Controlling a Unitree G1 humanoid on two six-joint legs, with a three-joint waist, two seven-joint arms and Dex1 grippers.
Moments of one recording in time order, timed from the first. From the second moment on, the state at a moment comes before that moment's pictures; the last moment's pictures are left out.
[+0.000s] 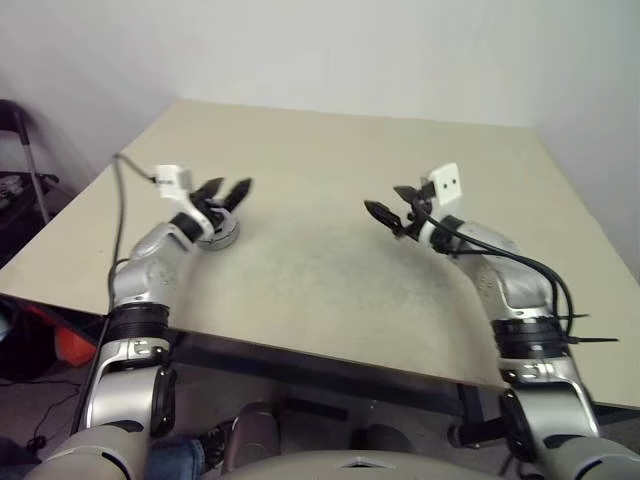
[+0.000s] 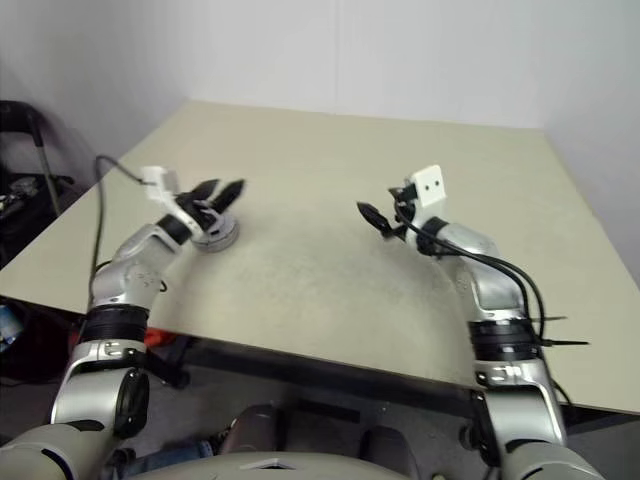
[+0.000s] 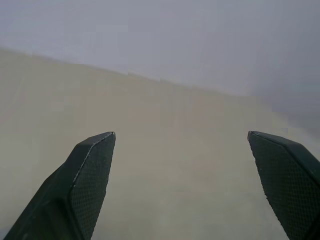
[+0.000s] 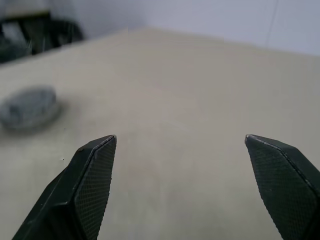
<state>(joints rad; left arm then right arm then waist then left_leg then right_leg) -0.56 0.32 0.09 0.35 -0.47 0.28 -0.67 -0.44 -0.50 -0.03 0.06 0.37 0.50 0.64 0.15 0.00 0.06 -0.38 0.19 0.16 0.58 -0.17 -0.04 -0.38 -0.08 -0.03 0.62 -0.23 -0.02</state>
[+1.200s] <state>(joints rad) -0.54 0.23 -0.11 0.41 -0.22 0.20 -0.77 -0.42 -0.59 -0.02 0.14 0.24 0.45 0.74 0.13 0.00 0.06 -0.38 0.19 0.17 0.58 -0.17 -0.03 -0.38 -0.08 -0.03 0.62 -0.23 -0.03</state>
